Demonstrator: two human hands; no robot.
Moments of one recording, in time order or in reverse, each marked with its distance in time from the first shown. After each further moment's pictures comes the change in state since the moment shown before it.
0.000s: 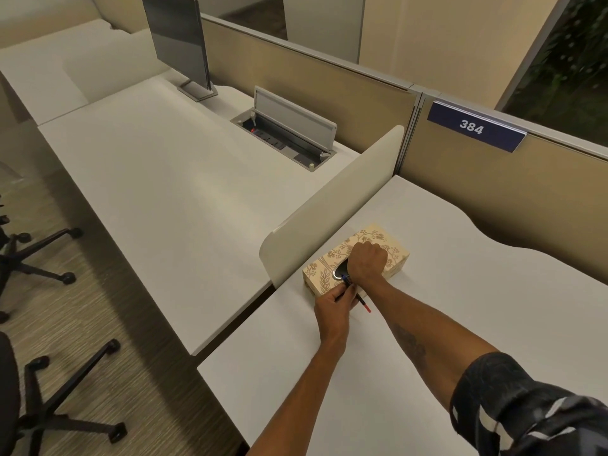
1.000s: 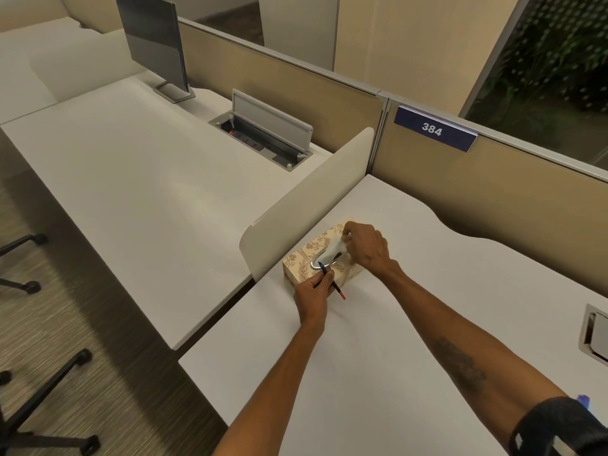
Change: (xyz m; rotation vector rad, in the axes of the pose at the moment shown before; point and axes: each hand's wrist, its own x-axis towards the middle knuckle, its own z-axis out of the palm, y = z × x) left_hand -0.003 0.008 0.005 -0.053 0.016 -0.040; right_hand -0.020 0.066 -0.036 0.436 0.100 -0.193
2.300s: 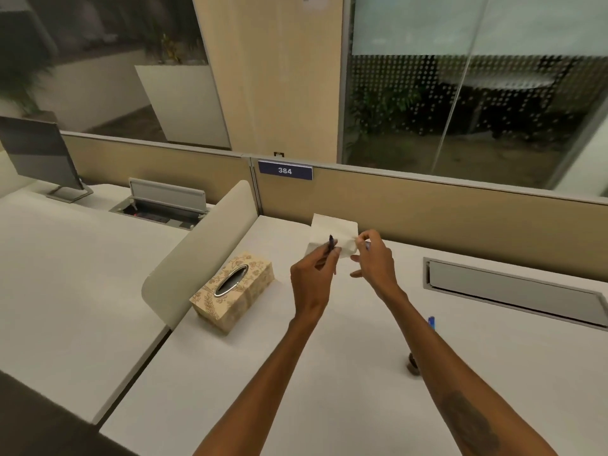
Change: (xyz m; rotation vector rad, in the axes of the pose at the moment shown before) left_hand -0.243 0.072 0.145 0.351 -0.446 0.775; right_hand -0.232 0.164 -0.154 0.783 0.537 0.357
